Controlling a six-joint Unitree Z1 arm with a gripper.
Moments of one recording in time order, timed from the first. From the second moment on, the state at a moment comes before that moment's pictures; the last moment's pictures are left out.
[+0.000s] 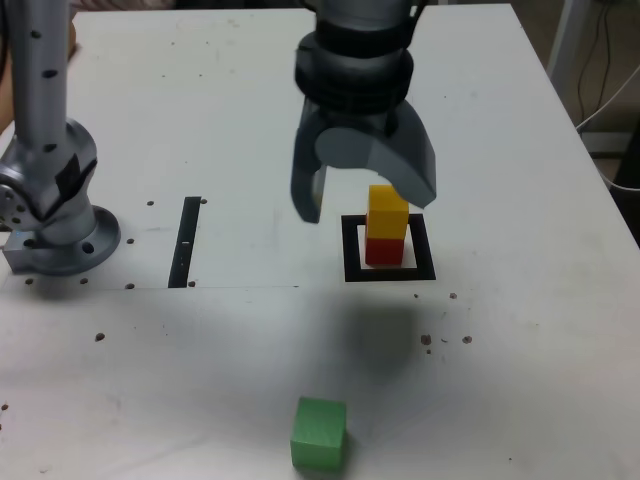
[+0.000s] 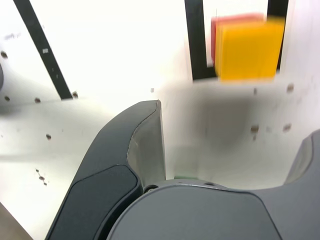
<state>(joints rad) -0.30 1.90 -1.64 1.43 0.05 -0.18</state>
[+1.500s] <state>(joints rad) -0.74 2.05 -1.49 1.12 -0.07 -0.62</state>
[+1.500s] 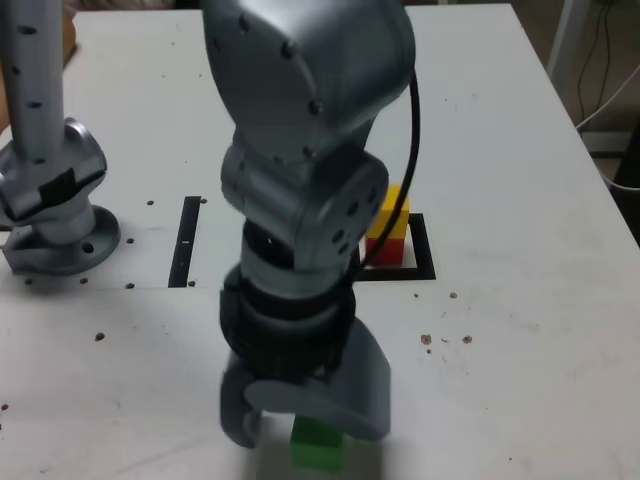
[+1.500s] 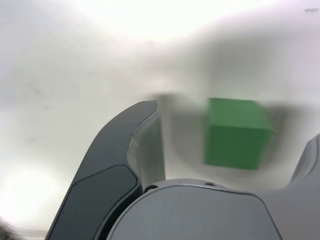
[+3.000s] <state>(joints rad) -0.76 2.19 -1.68 1.26 -0.04 -0.60</state>
